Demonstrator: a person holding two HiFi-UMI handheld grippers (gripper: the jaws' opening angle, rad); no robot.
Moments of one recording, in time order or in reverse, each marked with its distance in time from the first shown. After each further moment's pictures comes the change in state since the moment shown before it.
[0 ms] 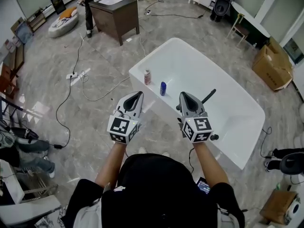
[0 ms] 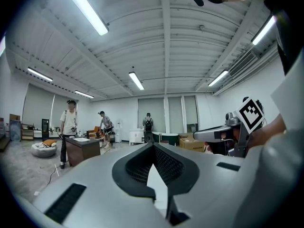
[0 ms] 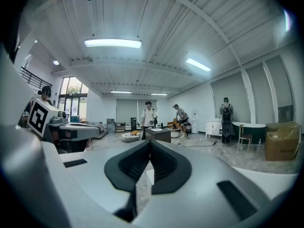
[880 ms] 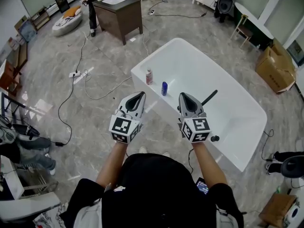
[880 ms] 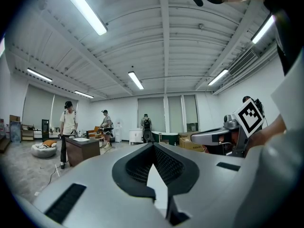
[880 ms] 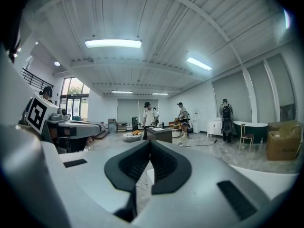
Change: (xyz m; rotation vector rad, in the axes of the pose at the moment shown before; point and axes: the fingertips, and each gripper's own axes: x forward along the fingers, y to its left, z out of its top) left arm 0.008 -0.014 -0.002 0.009 0.006 0.001; right arm 0.002 -0.008 -0.011 0.002 0.004 0.017
